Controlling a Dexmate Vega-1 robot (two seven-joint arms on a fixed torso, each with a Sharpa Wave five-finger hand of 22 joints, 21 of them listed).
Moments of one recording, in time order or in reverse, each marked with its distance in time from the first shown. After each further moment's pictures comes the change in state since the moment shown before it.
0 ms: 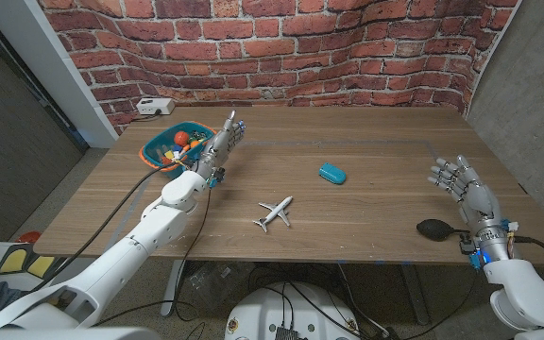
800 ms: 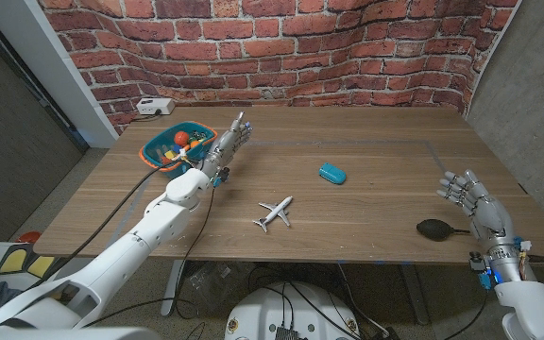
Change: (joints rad) left arm -0.029 0.008 0.030 -0.015 0.029 0.048 -0.013; left_hand 0.004 0.004 0.000 0.000 -0.005 0.005 -0.005 -0.004 0.000 0.000 0.000 0.000 0.000 0.000 0.000 -0.003 0.000 0.000 0.000 0.000 0.000; right arm -0.084 0.088 0.054 -0.007 -0.100 0.042 0.002; right_hand 0.005 0.005 -0.004 -0.004 0.000 0.041 -0.020 0.005 0.003 0.025 -0.014 0.004 0.000 0.032 -0.014 0.000 0.000 0.023 -0.002 -0.006 0.000
